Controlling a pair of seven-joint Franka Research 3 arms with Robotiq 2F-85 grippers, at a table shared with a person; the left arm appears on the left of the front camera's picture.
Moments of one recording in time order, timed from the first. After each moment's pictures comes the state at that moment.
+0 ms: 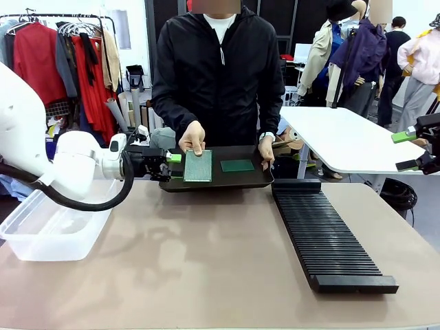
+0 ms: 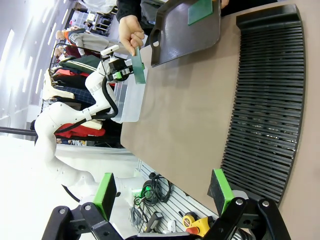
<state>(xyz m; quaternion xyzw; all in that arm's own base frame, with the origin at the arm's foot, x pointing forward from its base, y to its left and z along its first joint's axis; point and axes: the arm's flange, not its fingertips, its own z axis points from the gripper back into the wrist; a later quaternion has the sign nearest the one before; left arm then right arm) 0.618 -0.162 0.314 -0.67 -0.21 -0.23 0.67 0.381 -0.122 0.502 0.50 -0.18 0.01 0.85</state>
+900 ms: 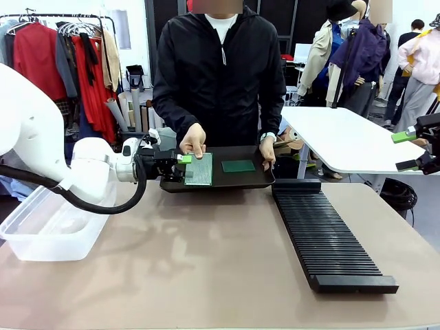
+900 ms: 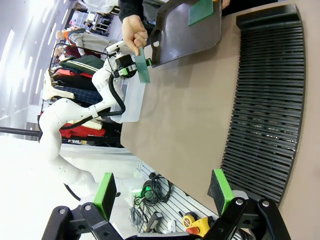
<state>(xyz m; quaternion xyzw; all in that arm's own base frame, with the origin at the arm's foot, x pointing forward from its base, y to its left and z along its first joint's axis) 0.635 -0.194 0.299 -0.69 -0.22 -0.25 0.64 0.381 -0.122 0.502 0.50 -0.18 0.01 0.85</state>
